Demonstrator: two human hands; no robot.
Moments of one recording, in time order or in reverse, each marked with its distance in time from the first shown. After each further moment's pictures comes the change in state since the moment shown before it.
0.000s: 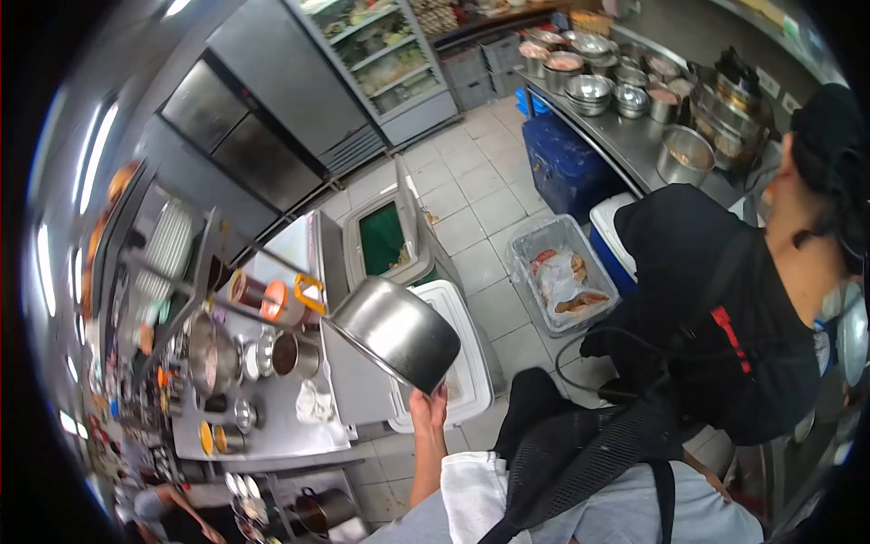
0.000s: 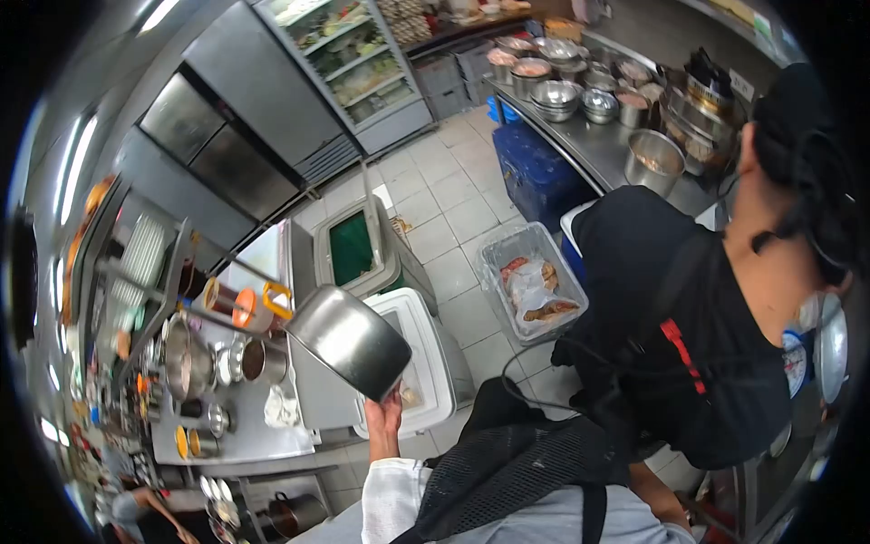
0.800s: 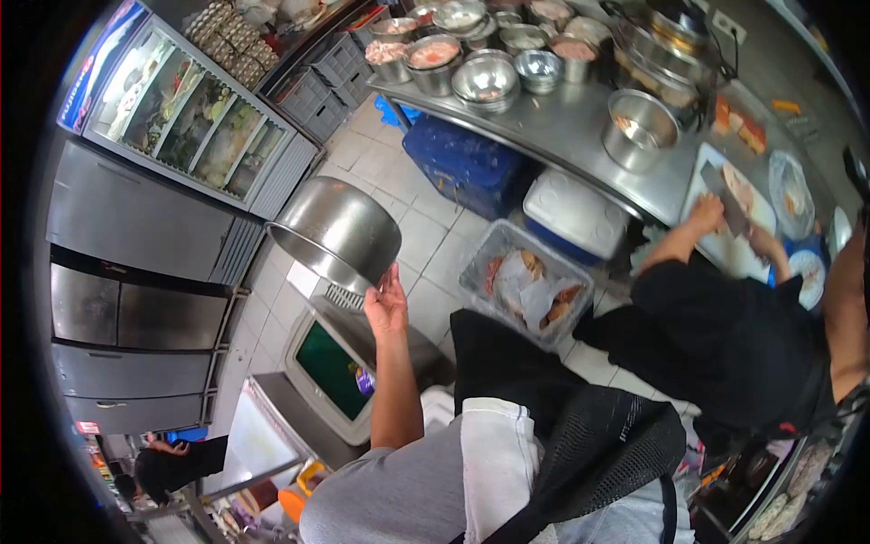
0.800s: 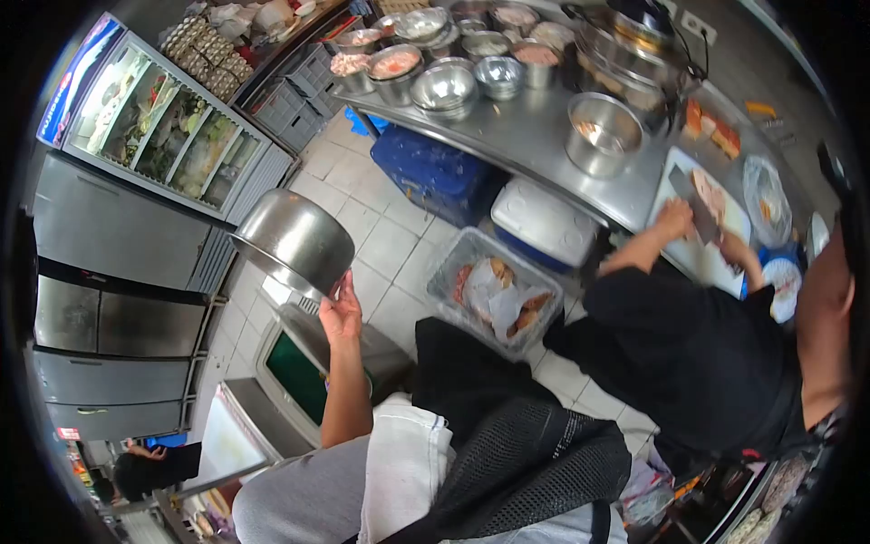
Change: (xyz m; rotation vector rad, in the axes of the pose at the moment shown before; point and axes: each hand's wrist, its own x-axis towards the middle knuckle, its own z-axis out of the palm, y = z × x) left_hand 0.510 -0.023 0.378 -0.046 -0.376 -0.359; right_hand 0.078 -0.206 -0.097 0.367 0.496 0.646
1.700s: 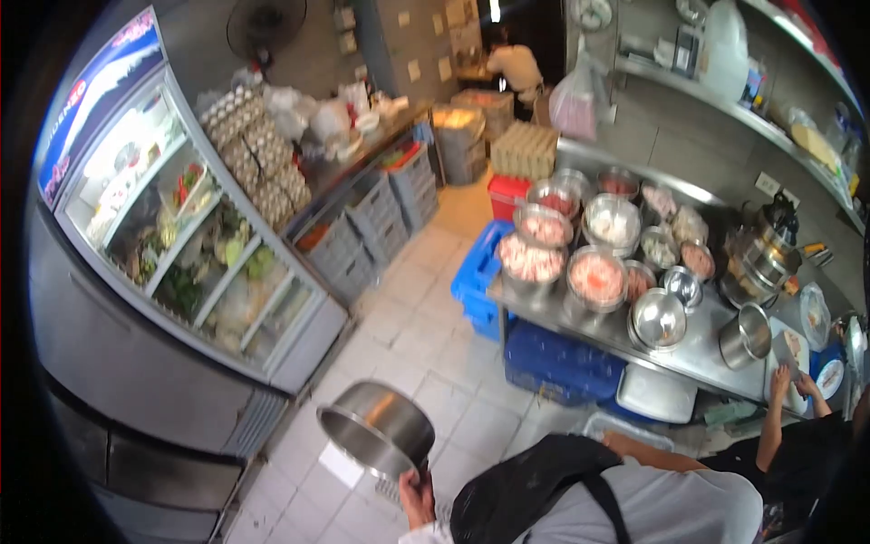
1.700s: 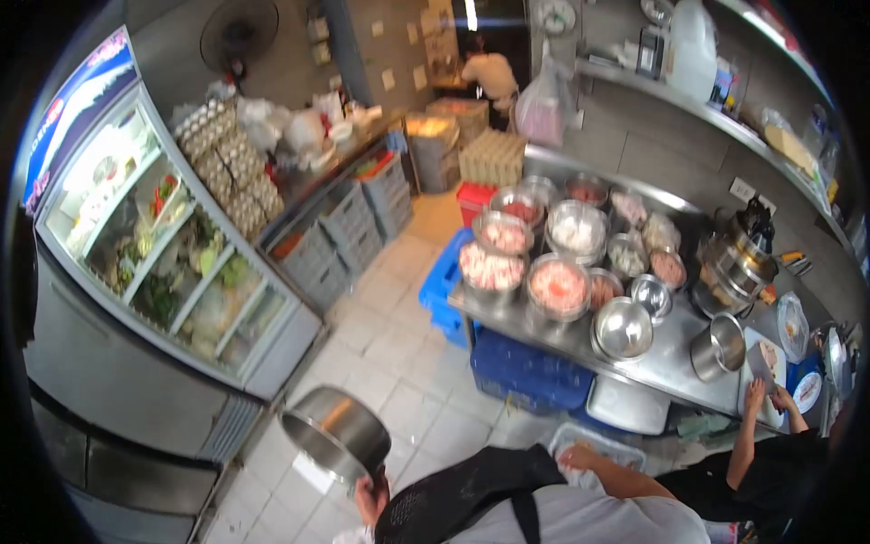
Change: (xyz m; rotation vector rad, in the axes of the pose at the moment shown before) left_hand 0.408 0.328 -0.027 0.065 0.146 0.001; right_hand 0.198 -0.729 0.174 0.103 -0.693 -0.338
